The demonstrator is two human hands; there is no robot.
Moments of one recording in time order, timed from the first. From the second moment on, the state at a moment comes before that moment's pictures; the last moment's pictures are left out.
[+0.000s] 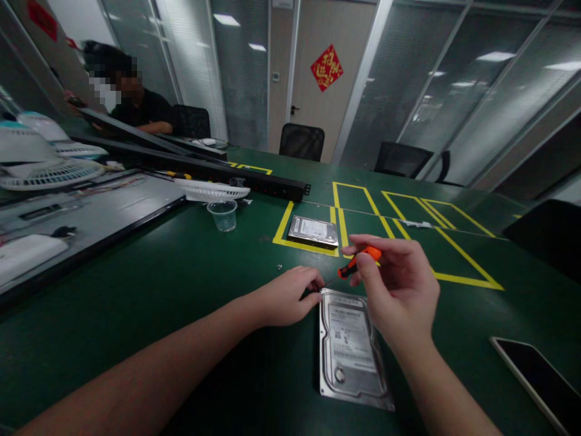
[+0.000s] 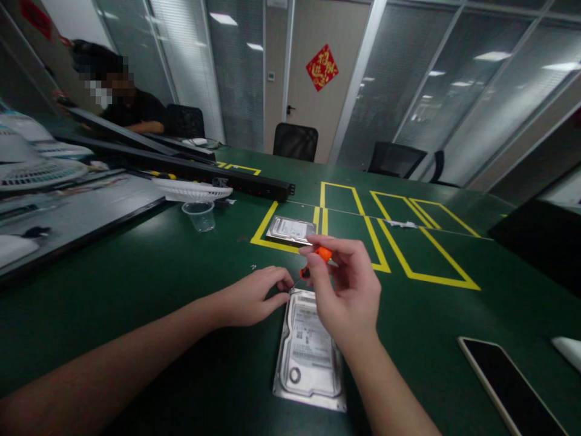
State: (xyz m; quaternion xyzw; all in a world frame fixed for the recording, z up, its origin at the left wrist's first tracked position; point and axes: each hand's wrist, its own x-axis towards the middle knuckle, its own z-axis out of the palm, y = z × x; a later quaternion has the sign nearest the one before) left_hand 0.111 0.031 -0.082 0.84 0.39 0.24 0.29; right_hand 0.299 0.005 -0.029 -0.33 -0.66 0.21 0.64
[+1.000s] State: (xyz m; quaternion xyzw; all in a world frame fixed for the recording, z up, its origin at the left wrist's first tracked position) left_hand 0.110 0.031 -0.084 0.84 0.38 0.25 0.29; right_hand 0.305 0.005 -0.033 -0.32 -0.68 0.23 0.62
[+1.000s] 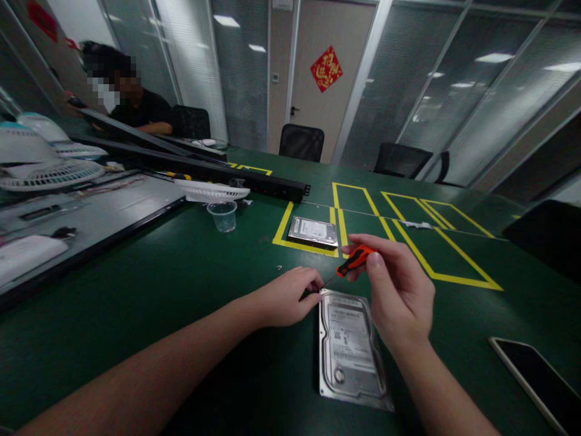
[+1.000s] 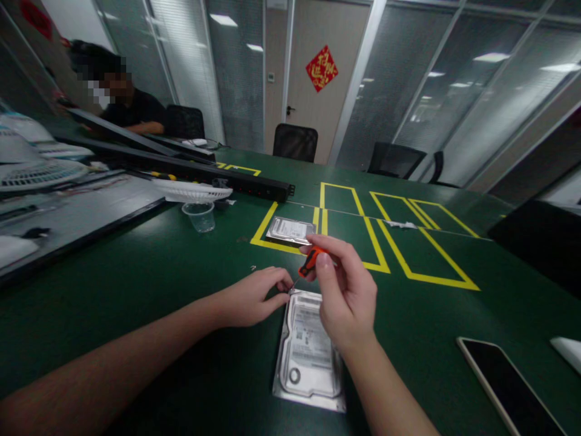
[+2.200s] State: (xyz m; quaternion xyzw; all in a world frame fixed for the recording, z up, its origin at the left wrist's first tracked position) left_hand 0.112 0.031 -0.081 0.84 0.39 0.24 0.29; right_hand 0.301 0.005 -0.031 -0.34 -0.66 0.20 0.64
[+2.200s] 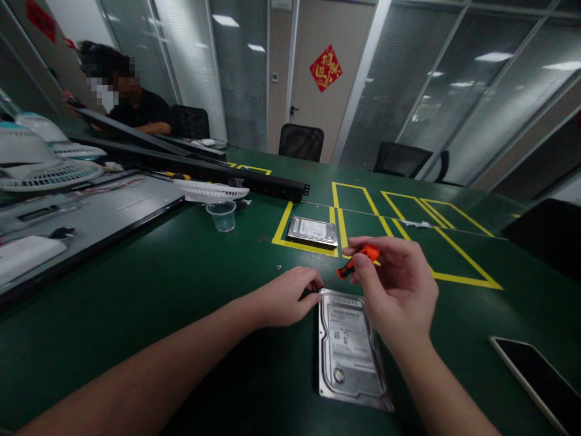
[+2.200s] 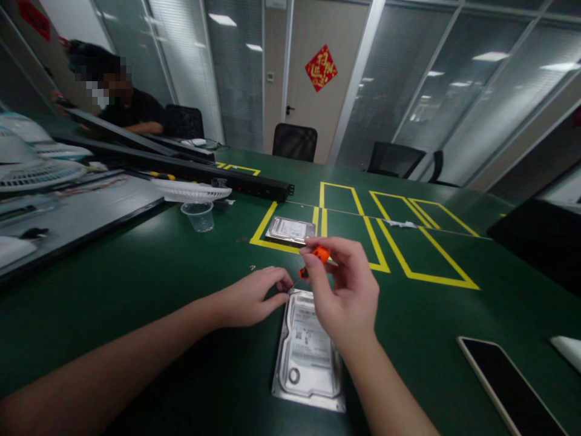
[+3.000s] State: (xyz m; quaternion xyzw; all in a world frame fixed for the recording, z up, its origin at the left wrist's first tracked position) left_hand 0.111 0.031 -0.082 0.85 0.38 0.24 0.29; right_hand 0.303 0.005 -0.032 -0.35 -0.67 0.21 0.63
